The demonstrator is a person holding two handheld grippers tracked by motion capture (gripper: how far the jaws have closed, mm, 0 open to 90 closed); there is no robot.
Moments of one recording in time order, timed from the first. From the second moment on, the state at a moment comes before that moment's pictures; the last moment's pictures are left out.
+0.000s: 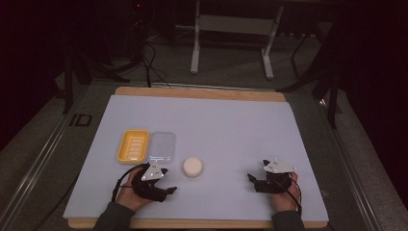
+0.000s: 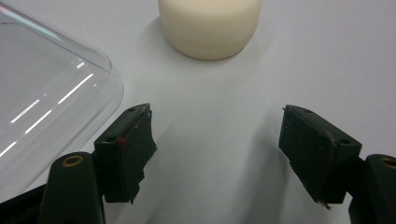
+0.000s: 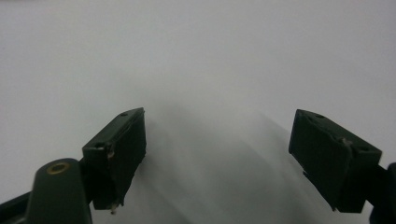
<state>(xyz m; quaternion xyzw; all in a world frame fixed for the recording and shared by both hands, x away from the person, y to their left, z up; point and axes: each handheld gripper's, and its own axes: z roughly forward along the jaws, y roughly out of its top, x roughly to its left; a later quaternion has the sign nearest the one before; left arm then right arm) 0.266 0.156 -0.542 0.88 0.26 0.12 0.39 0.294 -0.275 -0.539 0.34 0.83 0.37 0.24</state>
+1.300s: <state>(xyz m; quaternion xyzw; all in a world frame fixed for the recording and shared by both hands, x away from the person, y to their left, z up) 0.284 0.145 -0.514 0.89 0.23 0.12 0.37 0.292 -0.279 -0.538 0.35 0.82 0.39 0.23</state>
